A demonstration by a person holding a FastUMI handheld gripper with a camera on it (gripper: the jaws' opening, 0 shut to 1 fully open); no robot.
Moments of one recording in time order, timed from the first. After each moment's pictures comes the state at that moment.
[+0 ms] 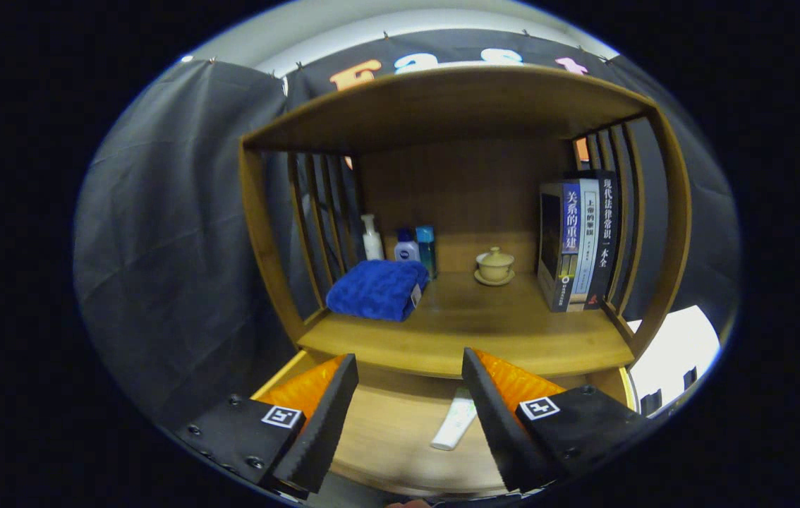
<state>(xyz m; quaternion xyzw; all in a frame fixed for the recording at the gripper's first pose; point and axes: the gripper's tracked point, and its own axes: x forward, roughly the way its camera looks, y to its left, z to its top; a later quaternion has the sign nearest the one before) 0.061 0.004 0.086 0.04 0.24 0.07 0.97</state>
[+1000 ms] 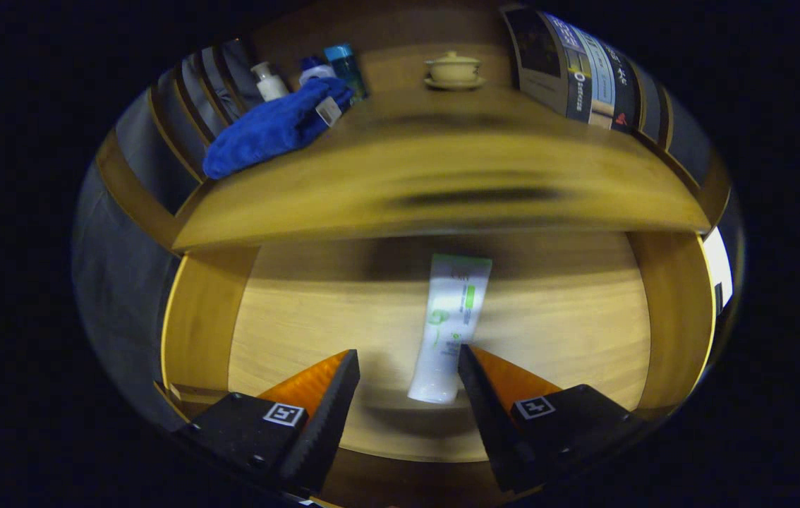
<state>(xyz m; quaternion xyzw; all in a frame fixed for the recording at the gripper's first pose) 0.057 -0.026 -0.121 0.10 0.52 -0.03 0.85</state>
